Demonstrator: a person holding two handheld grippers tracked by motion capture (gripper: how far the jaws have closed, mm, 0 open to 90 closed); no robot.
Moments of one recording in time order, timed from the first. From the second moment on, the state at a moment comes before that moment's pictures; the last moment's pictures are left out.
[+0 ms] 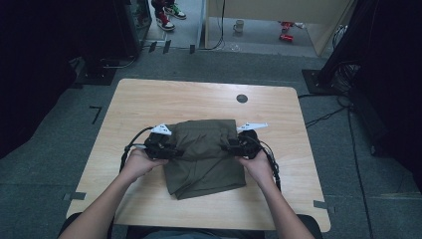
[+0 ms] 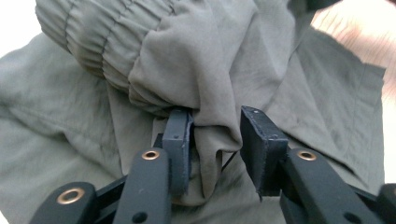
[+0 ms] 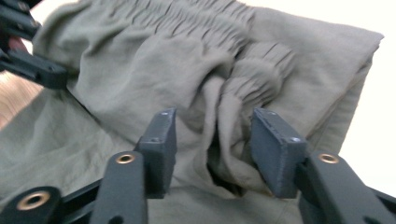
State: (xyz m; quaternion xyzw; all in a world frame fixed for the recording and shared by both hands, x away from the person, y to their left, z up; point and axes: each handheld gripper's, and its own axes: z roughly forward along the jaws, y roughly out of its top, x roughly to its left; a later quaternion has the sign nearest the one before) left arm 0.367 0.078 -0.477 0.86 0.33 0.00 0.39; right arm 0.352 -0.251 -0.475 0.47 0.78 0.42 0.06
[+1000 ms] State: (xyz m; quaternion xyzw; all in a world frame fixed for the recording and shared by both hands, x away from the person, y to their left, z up) left arm 0.441 0.094 -0.492 0.83 0.40 0.01 0.38; right arm 0.408 -0.260 -0.492 0.50 0.77 0.38 0.08
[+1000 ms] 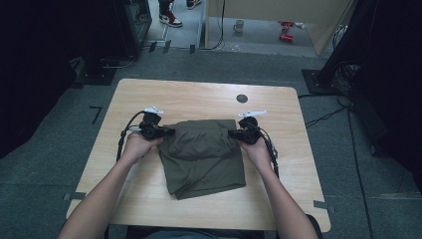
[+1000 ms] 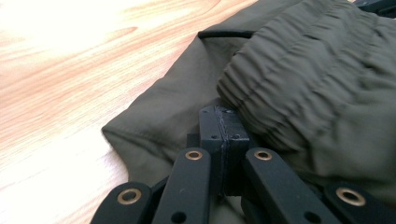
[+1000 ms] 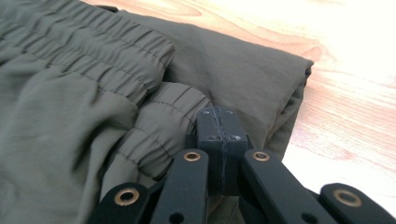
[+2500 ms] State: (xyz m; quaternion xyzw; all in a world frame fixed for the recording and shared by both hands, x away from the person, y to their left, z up) left arm 0.368 0.076 -0.461 0.86 0.28 0.03 0.42; right arm 0.355 -0.267 -0.469 0.45 0.78 0.44 0.04
